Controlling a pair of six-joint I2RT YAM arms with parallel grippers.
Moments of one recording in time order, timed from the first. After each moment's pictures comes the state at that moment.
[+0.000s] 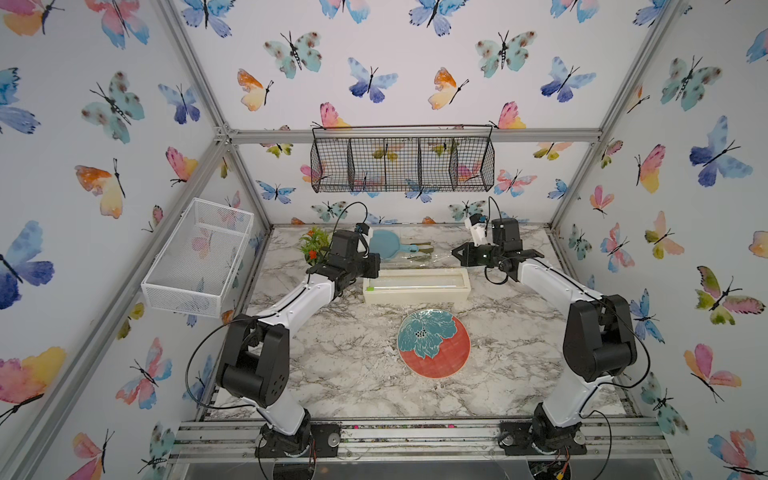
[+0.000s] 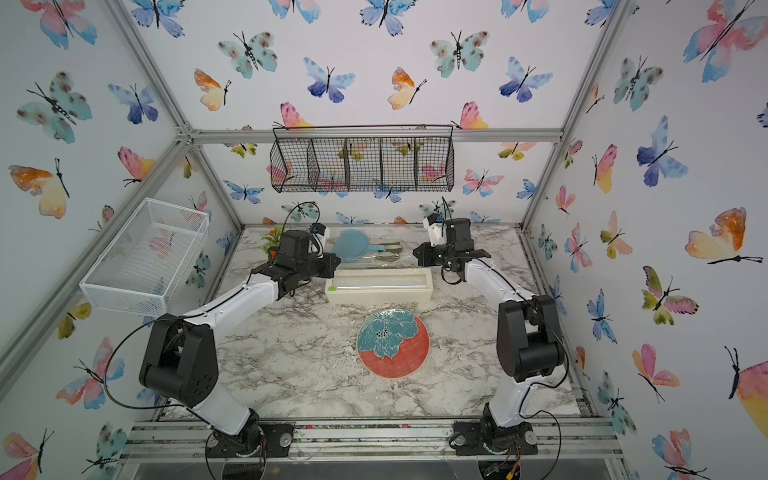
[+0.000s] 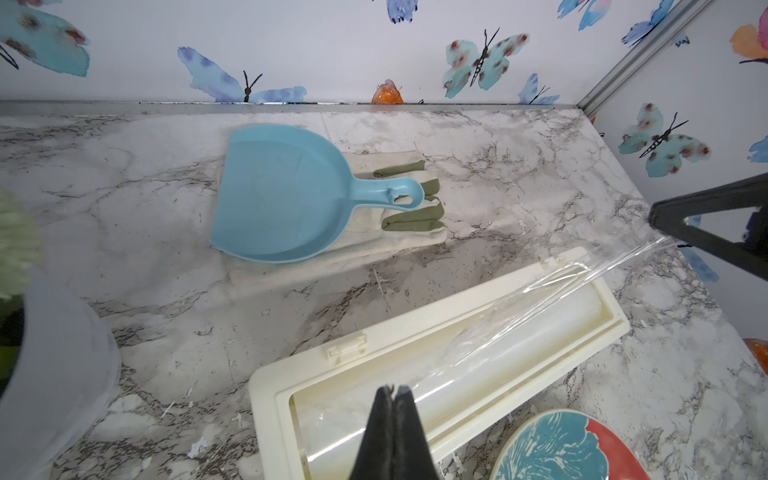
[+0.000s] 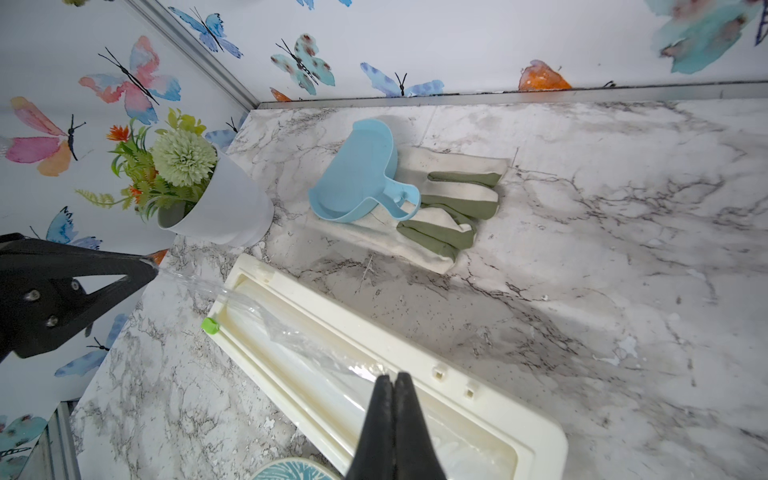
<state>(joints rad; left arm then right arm) -0.37 1.61 1.19 -0.17 0.23 -0.25 0.26 1.76 1.33 -0.22 -0.49 0.18</state>
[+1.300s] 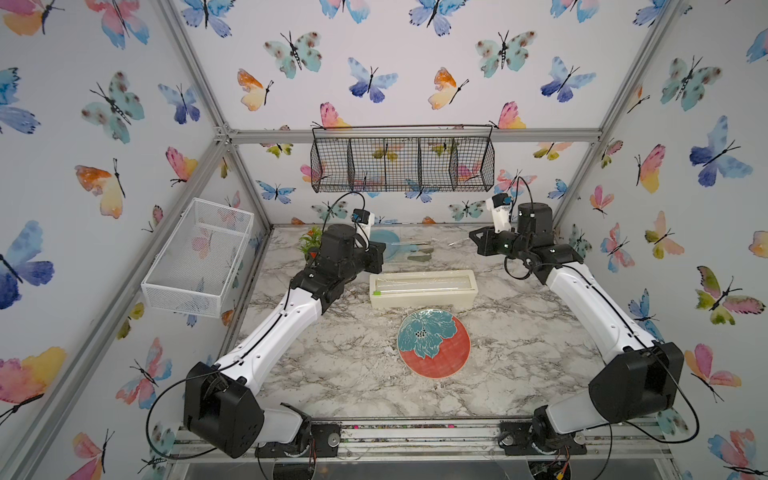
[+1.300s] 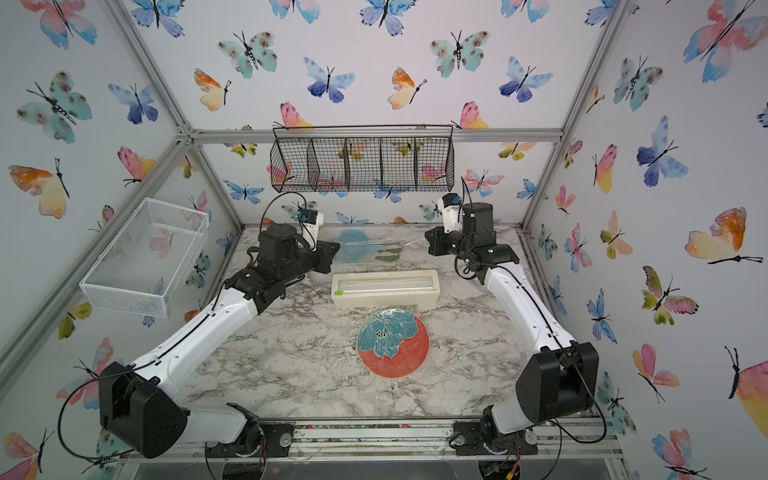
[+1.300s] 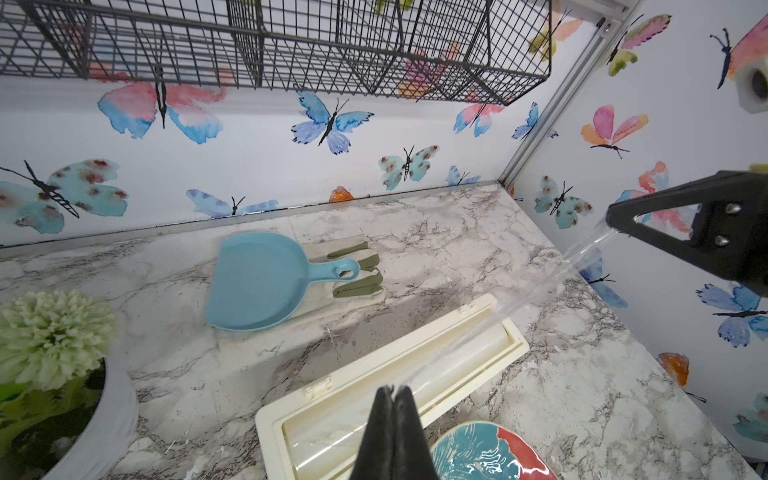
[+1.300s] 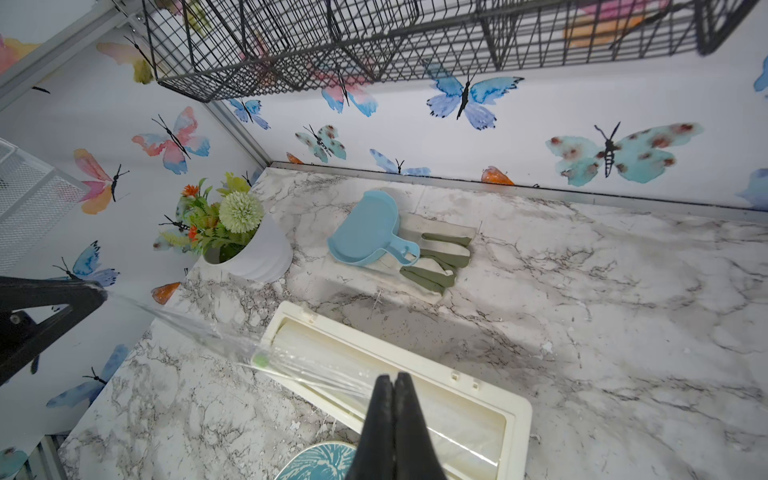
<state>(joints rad) -0.47 1.38 1.26 -0.24 0.14 -0.26 0.26 1.52 1.44 -0.42 -0.38 0.16</state>
